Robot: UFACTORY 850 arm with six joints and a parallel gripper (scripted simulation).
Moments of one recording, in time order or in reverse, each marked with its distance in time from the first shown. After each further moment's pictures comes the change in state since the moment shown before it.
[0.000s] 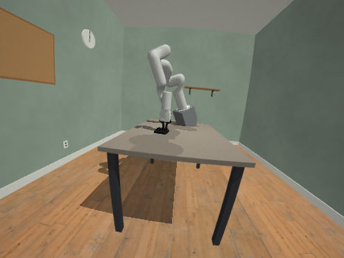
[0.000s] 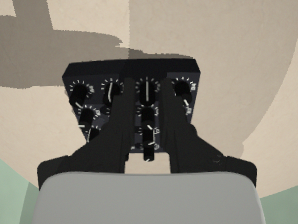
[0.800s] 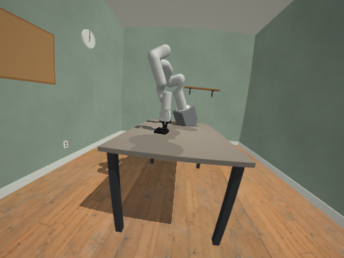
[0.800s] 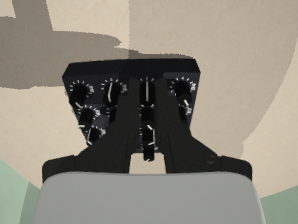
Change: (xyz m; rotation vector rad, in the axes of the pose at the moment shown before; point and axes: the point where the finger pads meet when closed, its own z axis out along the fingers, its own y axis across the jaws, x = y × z) arm 0.000 0.000 0.000 0.000 0.000 0.000
